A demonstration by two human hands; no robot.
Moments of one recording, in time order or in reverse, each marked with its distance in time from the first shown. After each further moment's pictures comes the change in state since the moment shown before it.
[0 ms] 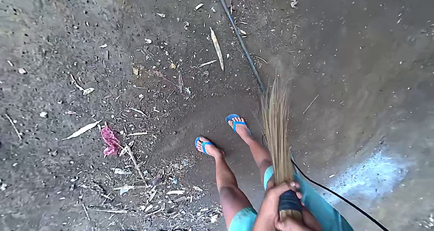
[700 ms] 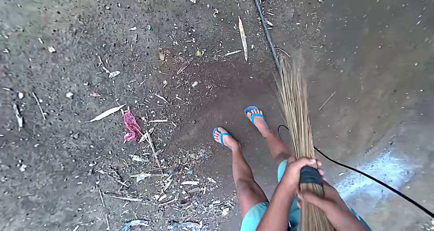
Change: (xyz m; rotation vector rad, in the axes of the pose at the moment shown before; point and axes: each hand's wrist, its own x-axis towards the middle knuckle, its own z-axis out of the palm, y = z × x) left_hand -0.009 0.046 -0.047 0.047 -0.157 0.012; right_hand 0.019 0.034 0.073 -0.268 0.188 -0.141
